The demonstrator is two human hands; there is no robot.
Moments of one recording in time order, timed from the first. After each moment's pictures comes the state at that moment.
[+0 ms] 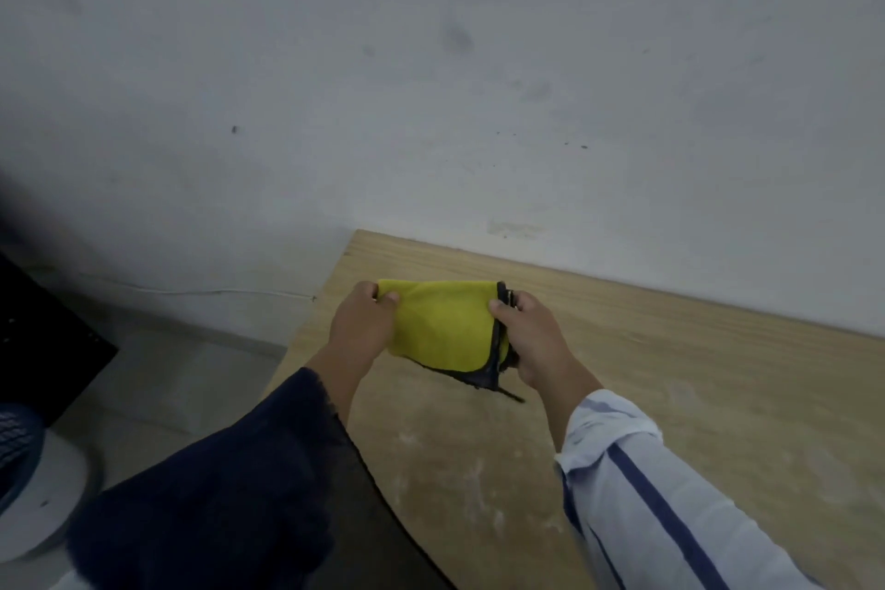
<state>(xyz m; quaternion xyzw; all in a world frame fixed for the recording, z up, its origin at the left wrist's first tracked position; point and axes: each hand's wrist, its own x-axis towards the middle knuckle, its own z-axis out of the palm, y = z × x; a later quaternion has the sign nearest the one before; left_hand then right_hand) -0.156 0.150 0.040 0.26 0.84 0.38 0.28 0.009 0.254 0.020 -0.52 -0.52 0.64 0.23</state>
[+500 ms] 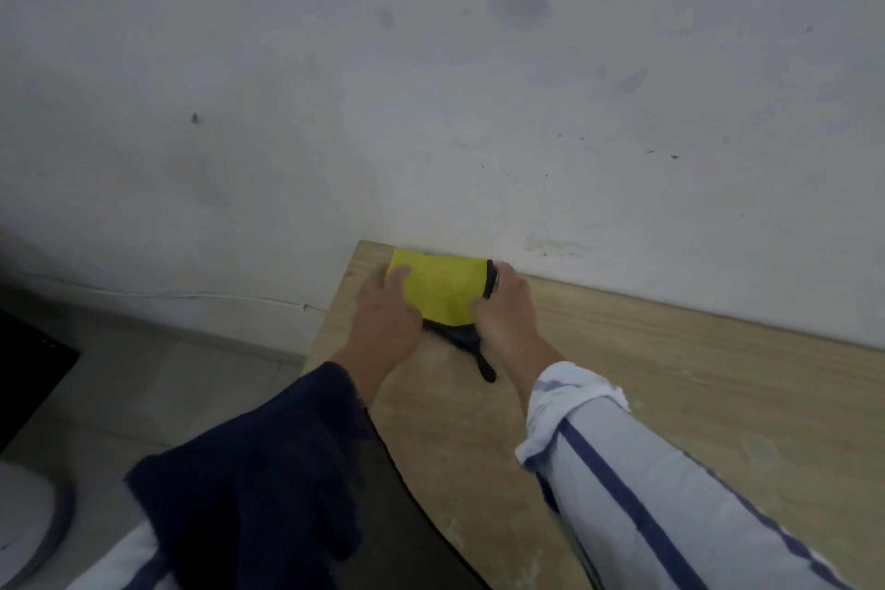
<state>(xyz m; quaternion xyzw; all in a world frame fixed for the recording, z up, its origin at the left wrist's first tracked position) -0.237 0.236 -0.027 0.43 0.82 0.29 0.24 -0.111 0.326 -0.027 -0.58 -0.69 0.39 0.18</state>
